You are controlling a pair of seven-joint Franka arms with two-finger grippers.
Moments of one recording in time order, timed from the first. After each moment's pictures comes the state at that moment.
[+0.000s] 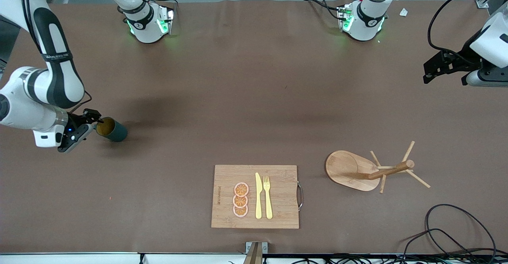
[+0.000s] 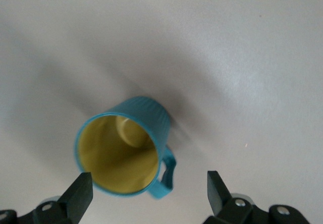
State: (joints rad) left arm -0.04 0.00 -0.08 -1.53 0.03 1.56 -0.04; right arm -0.12 0.33 -0.08 -1.95 0.06 2.09 -0.95
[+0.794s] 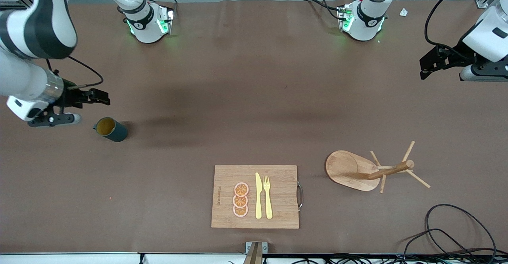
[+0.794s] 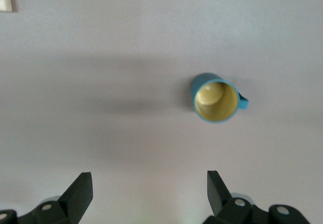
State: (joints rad) left arm -0.04 -0.01 -0.11 -1.51 0.02 1.52 -0.06; right arm 0.06 0.06 -0.06 -1.78 0.06 1.65 -0.05
